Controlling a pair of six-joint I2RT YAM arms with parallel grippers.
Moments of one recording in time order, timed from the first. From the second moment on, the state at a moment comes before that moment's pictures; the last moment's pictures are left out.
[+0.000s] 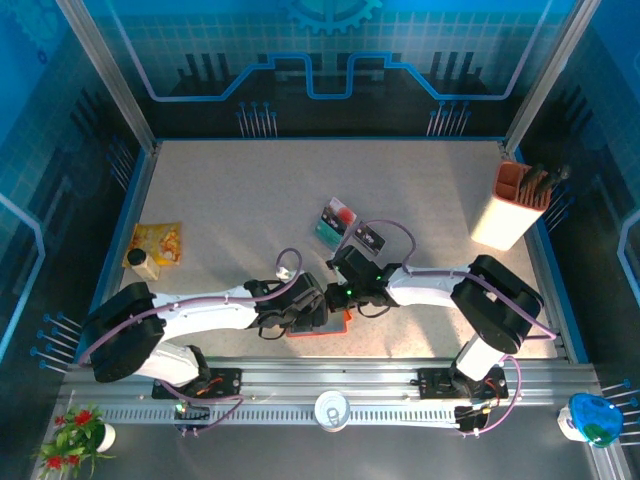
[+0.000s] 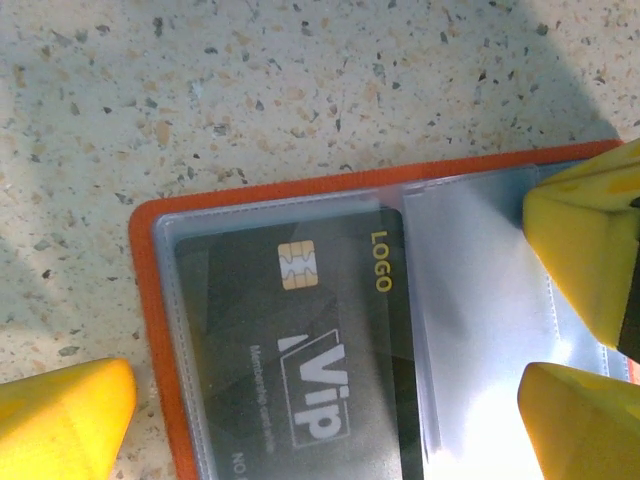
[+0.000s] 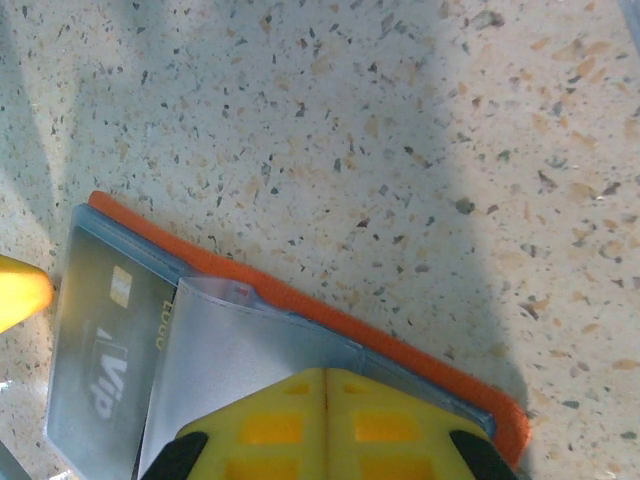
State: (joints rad) left arm -0.98 1.41 0.68 -0.47 -0.16 -1.01; right arm 0.86 1.64 0.76 -0.13 -0.21 0.62
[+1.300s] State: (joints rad) left arm -0.99 1.40 0.61 -0.43 -0.23 -1.03; right arm 0.86 1.63 0.69 0.03 -0.23 0.77
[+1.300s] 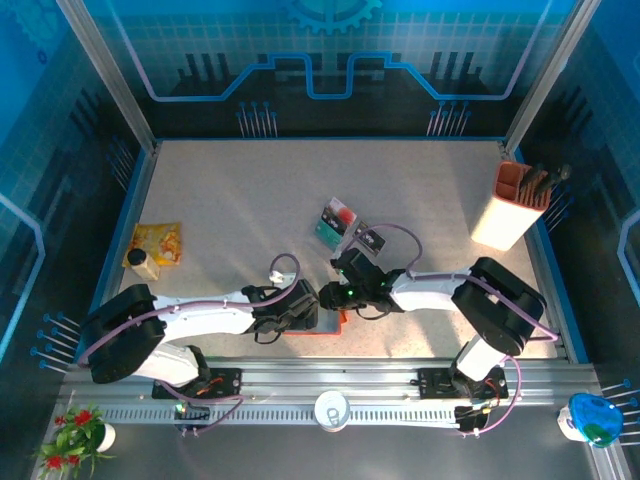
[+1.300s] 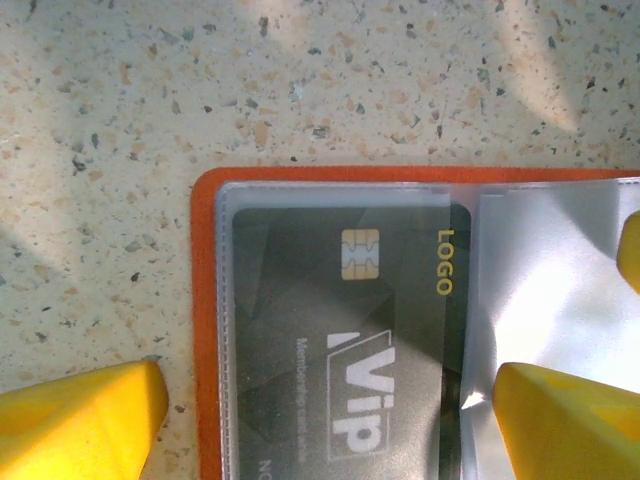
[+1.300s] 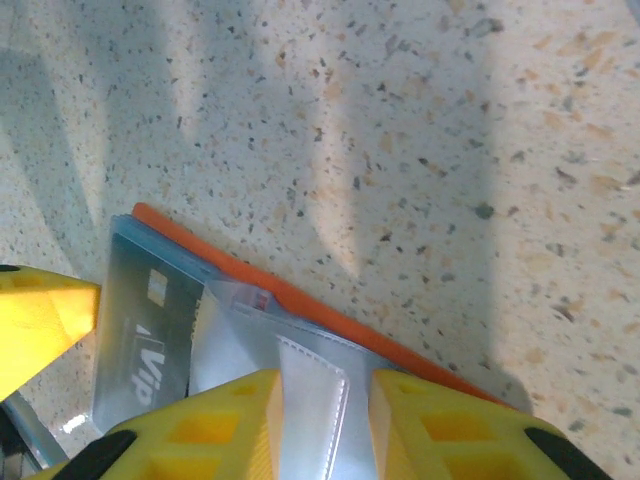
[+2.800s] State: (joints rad) left arm -0.91 0.73 0.54 -0.75 -0.37 -1.12; right arm 1.03 1.78 0.91 0.04 -0.26 0.86
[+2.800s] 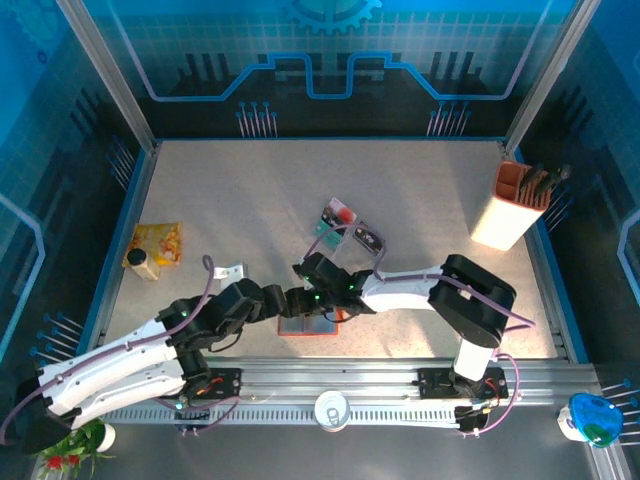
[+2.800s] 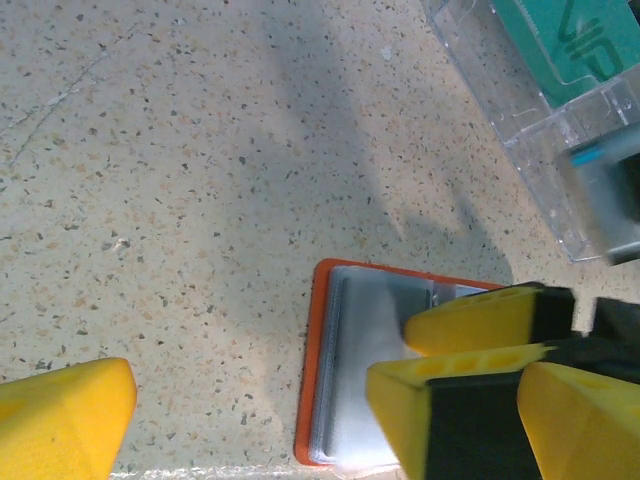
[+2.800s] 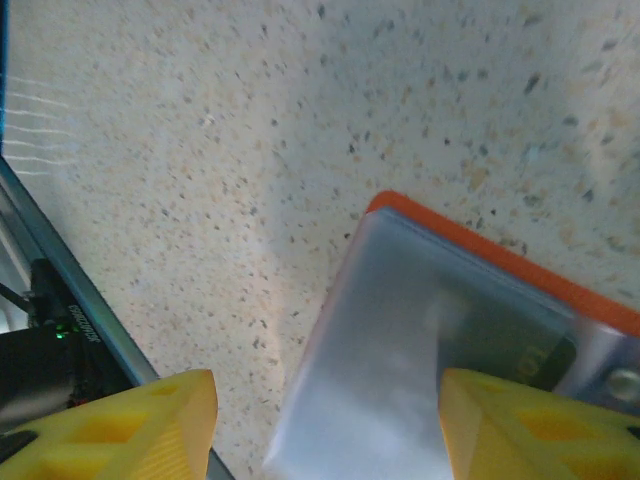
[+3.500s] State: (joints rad) left arm -0.91 0.80 0.51 -0.71 -0.36 -1.13; right arm 0.86 1.55 0.97 -0.13 -0.30 0.76
